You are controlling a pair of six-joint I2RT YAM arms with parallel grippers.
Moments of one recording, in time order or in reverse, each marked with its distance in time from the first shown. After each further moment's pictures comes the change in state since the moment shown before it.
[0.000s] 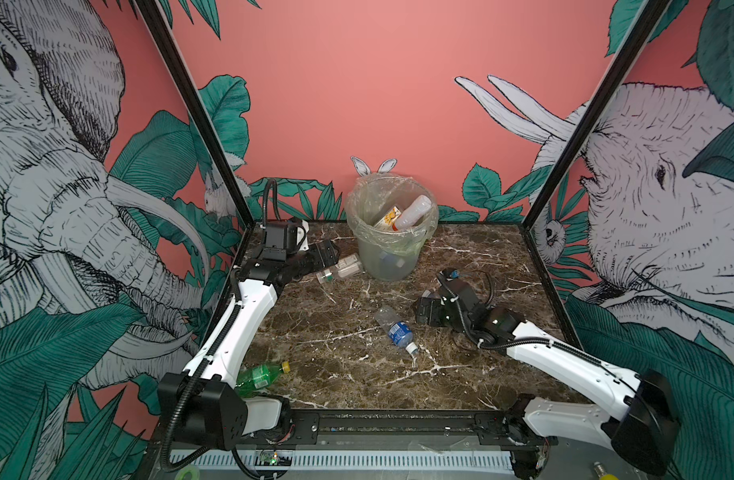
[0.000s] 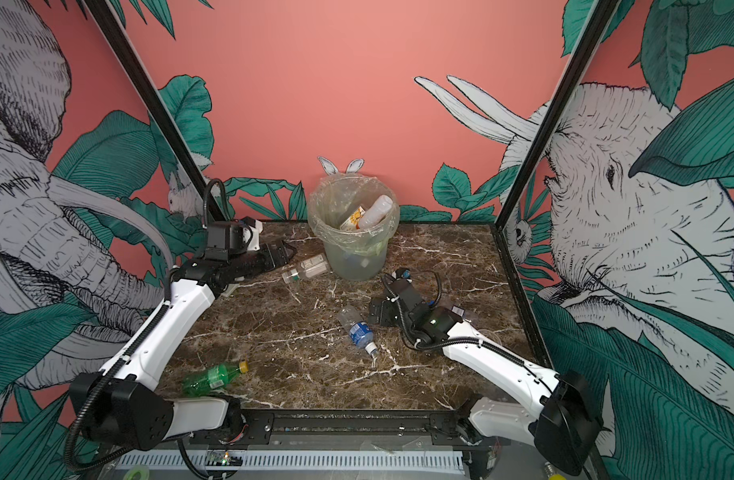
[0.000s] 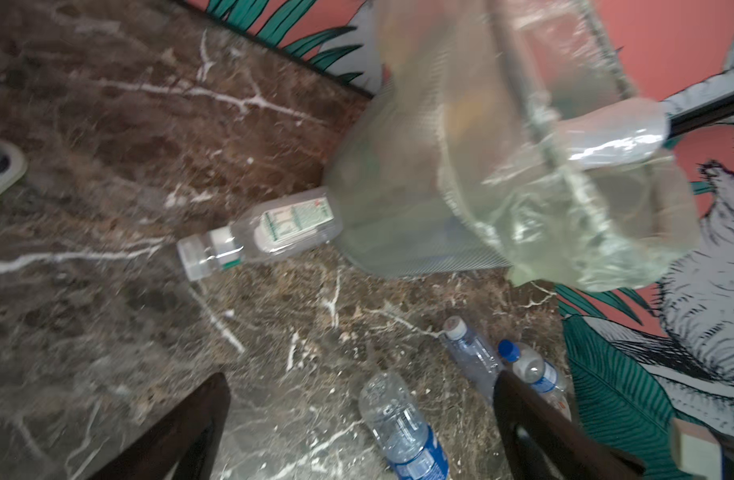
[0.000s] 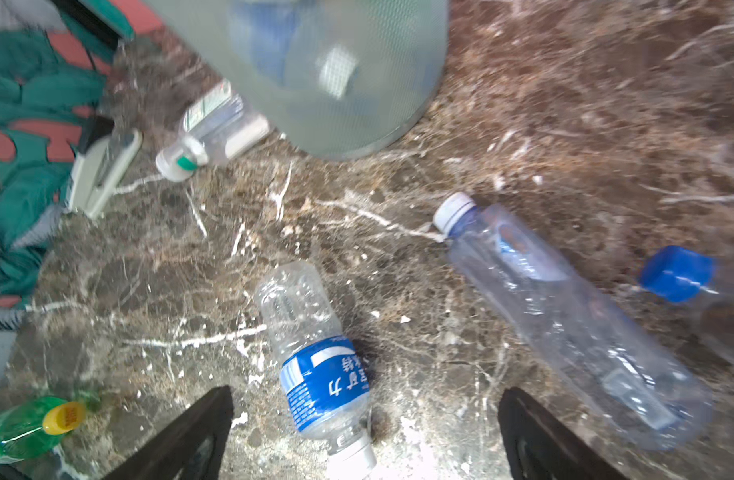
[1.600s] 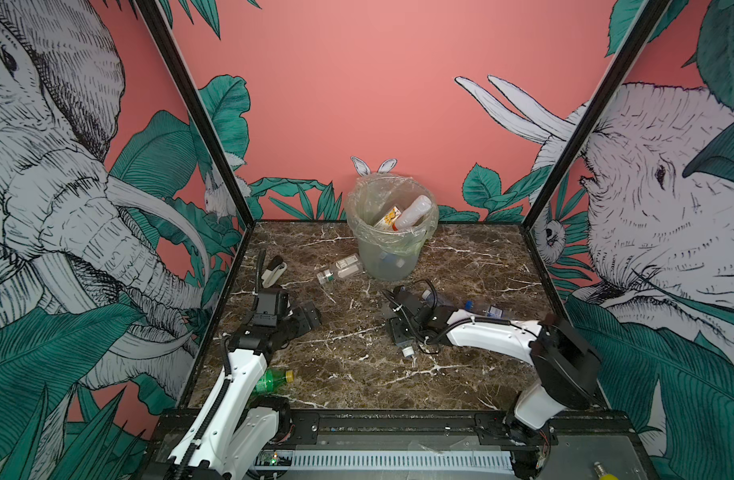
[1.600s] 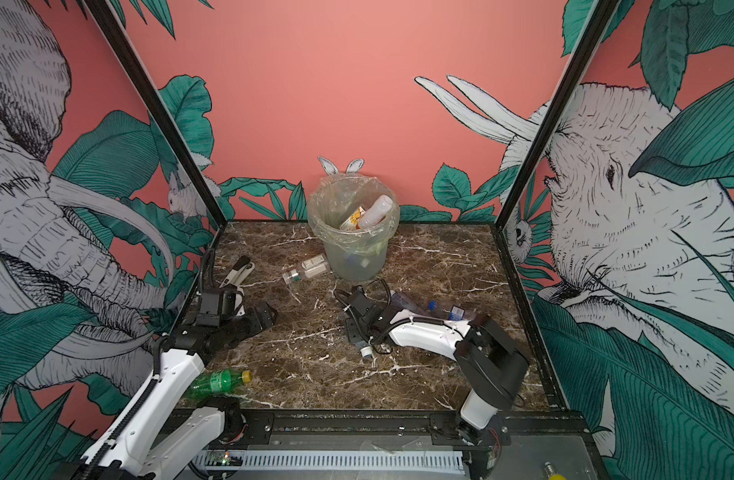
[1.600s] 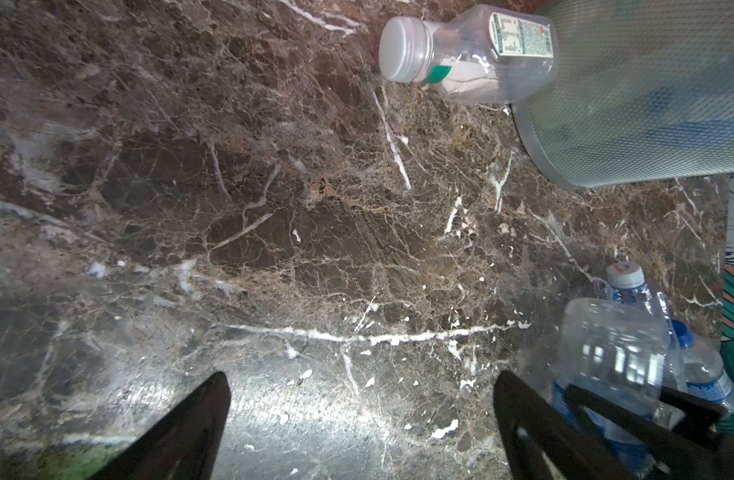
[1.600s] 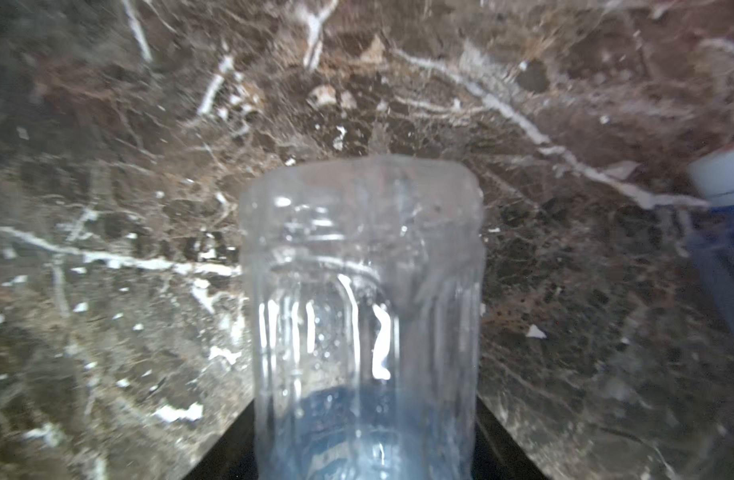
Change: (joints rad) left arm 0.033 -0.421 -0.532 -0.103 -0.160 -0.088; right arm 0.133 0.354 0.102 0.090 -0.040 -0.109
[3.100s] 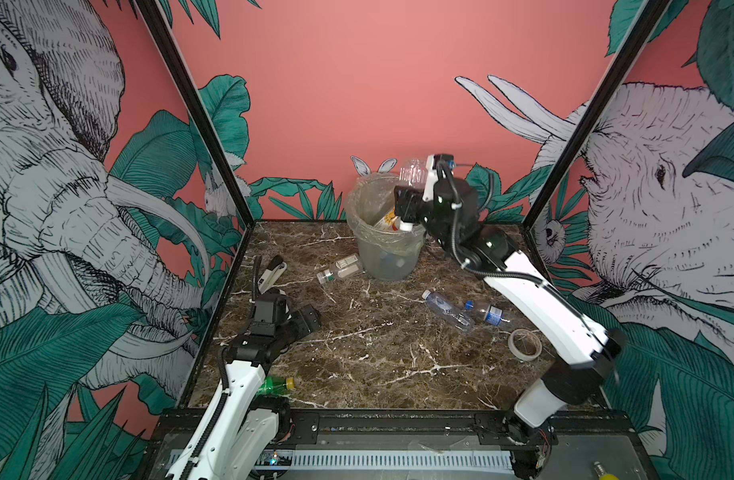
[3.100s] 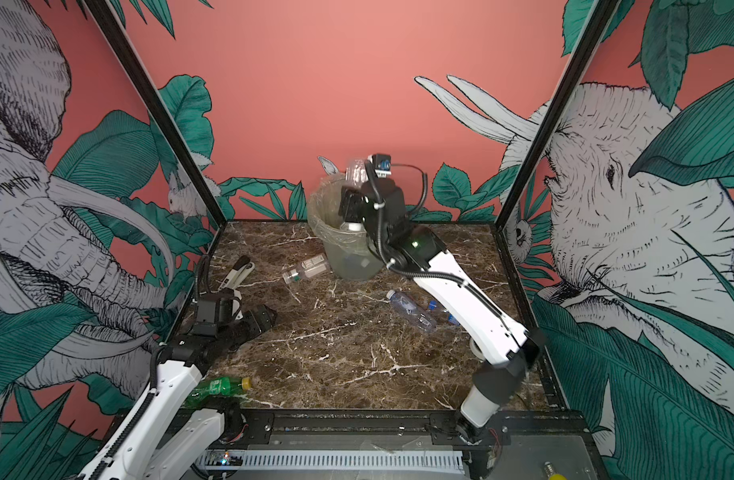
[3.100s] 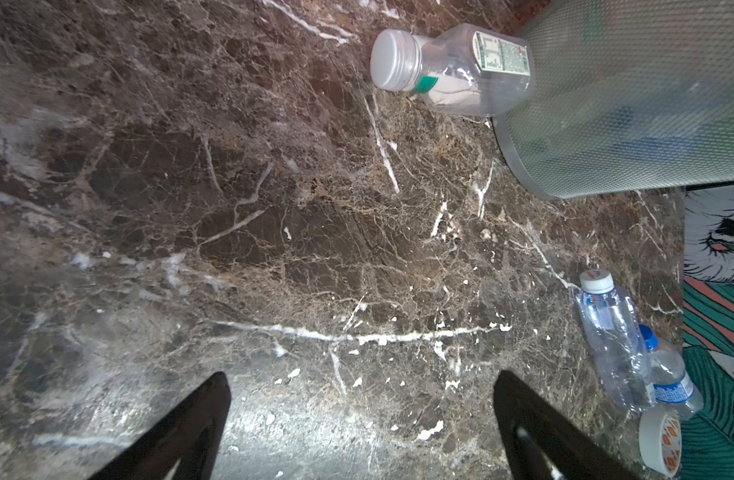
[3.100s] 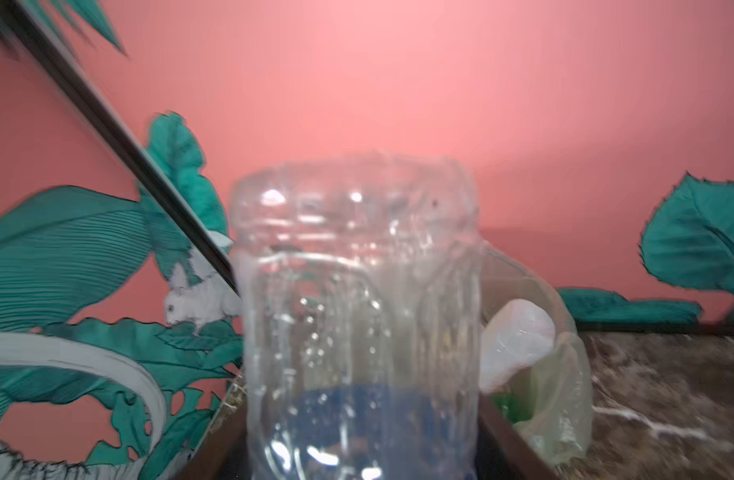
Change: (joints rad) left arm 0.000 -0.080 -0.045 0.029 0.020 -0.053; right arm -0.220 0.206 1.138 -0.155 0.237 -0.140
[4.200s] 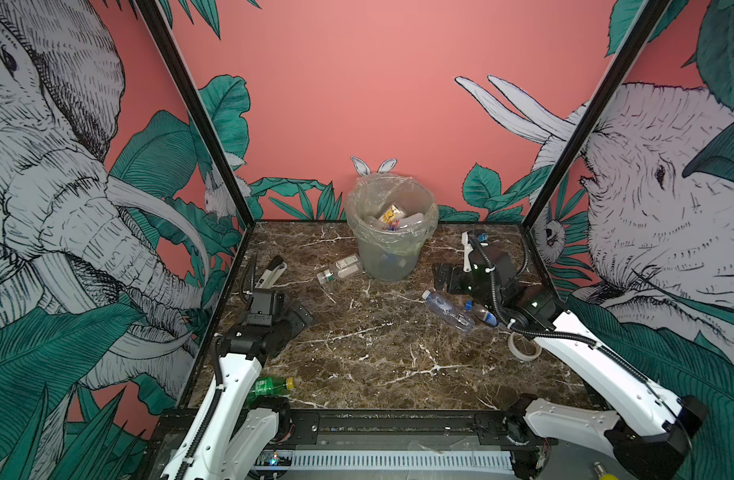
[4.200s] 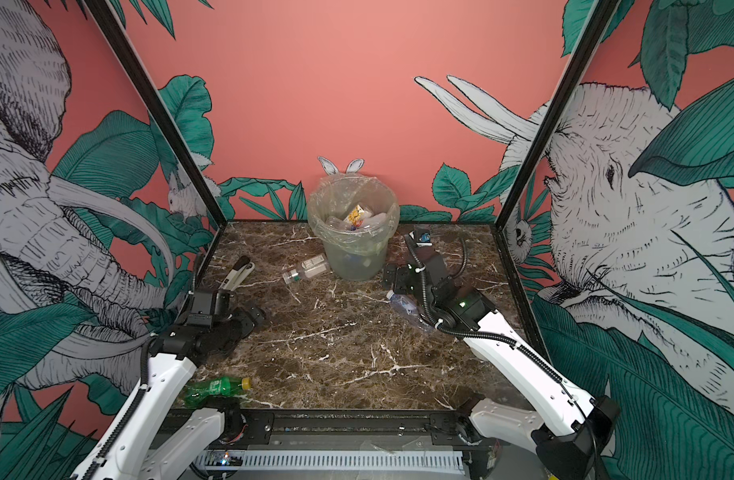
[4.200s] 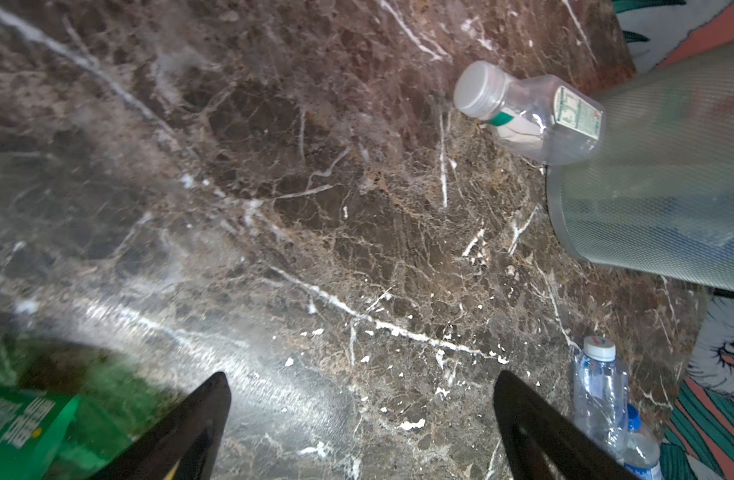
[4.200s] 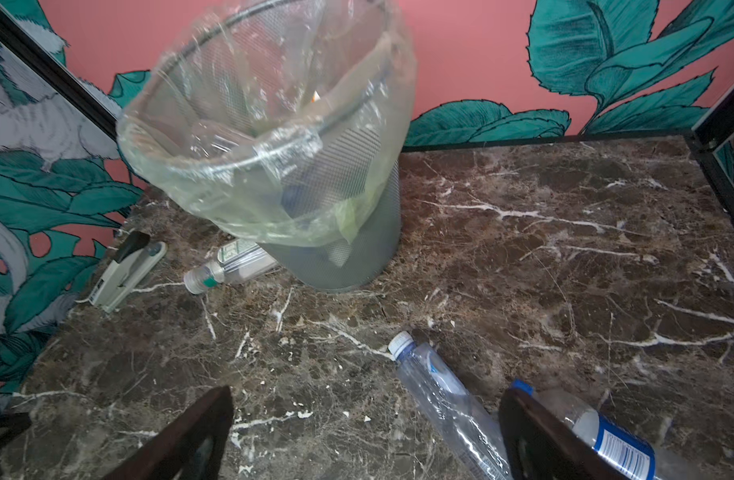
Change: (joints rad) left arm 0.006 0.018 0.148 -0.275 -0.142 -0.273; right arm -0.029 -0.655 -0.940 -0.103 -0.068 0.049
